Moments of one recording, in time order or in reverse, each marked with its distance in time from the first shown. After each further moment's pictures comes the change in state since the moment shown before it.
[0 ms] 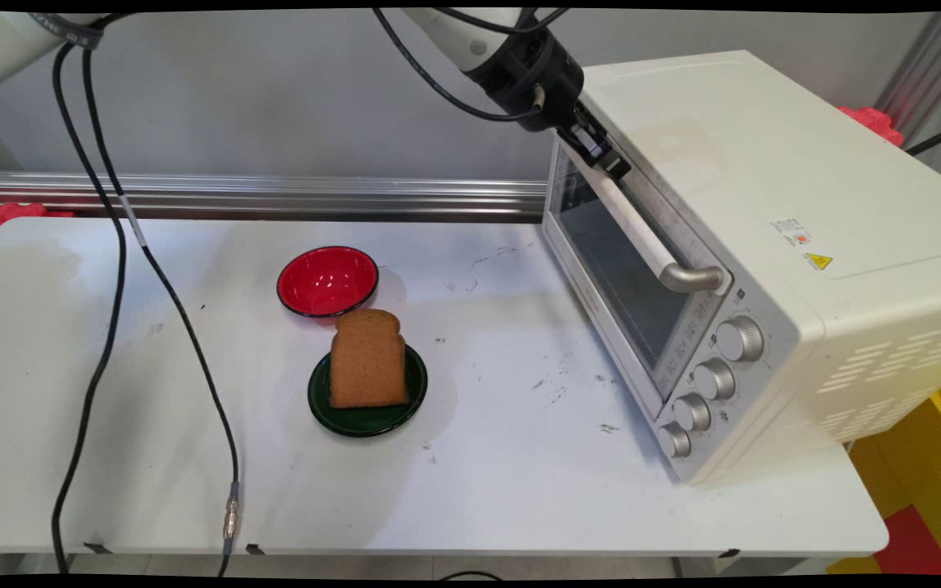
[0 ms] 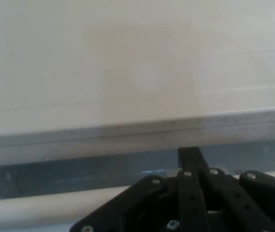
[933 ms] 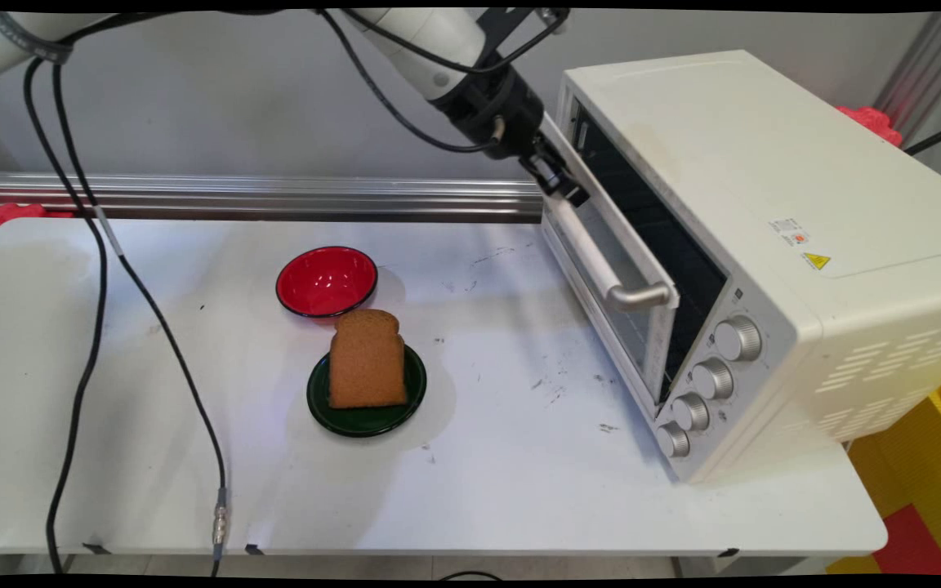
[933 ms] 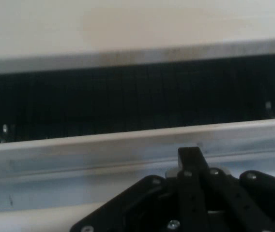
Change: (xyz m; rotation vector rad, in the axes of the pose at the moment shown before) arm -0.038 -0.002 -0.006 -0.002 -0.065 -0.009
